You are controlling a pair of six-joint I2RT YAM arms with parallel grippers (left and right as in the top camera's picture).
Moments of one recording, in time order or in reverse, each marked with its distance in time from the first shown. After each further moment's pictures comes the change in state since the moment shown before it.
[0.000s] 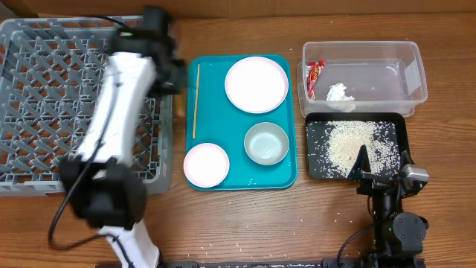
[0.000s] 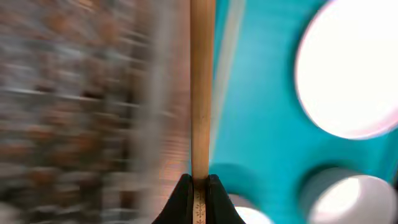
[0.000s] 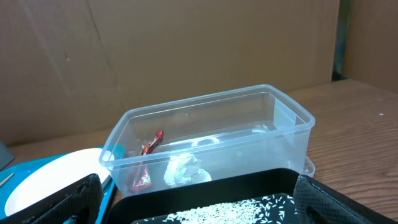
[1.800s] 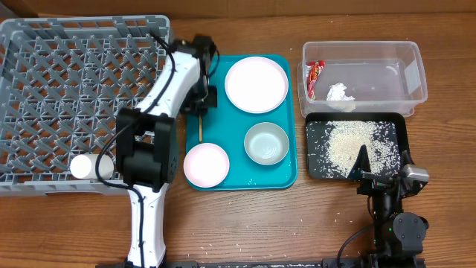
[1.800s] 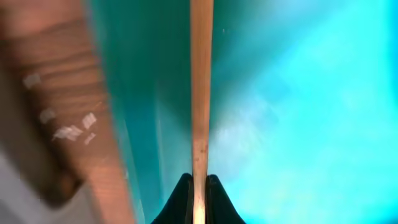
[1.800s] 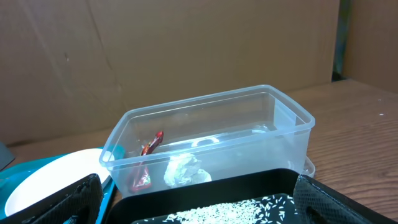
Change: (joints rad) left arm -0.154 0.380 0.084 -0.042 -0.064 -0.041; right arm 0.000 -0.001 0.000 0.002 0.000 0.000
